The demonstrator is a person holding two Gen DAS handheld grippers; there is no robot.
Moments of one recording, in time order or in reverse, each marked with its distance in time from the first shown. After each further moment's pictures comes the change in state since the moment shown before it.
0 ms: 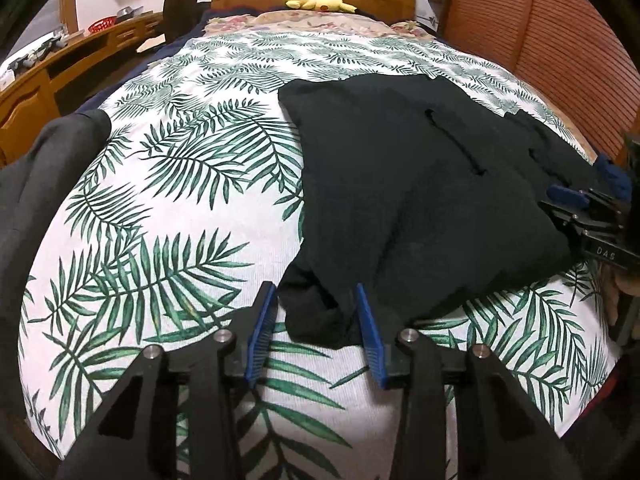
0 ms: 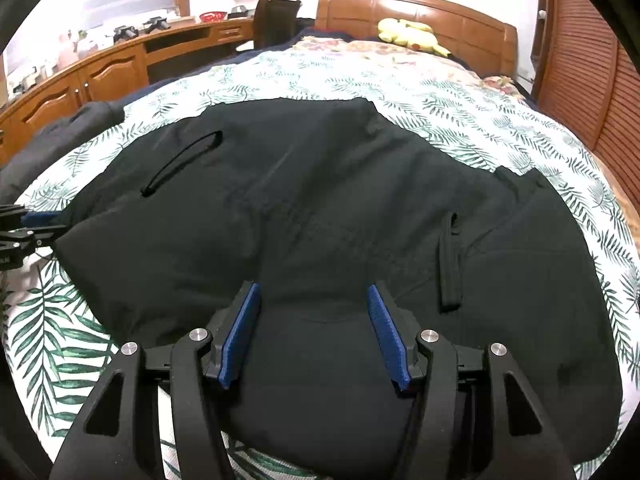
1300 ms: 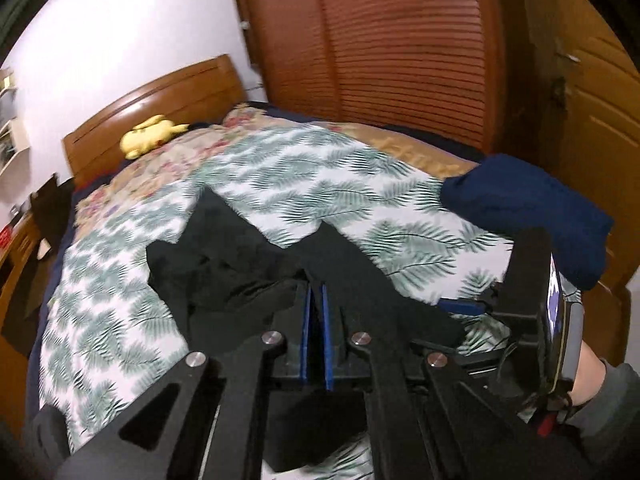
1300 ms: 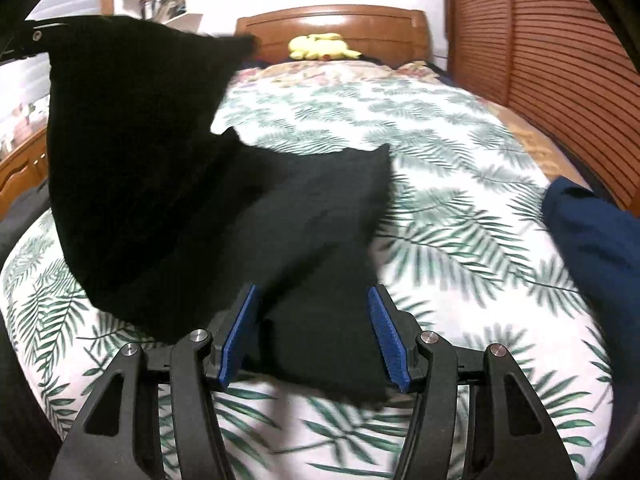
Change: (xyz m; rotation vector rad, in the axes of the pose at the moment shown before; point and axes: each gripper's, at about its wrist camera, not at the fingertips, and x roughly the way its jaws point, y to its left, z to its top) left arm -0.090 -0.324 0.143 0.558 -0.232 -0.210; right arm -0.104 -0.132 -0.059 0.243 -0.088 -0.121
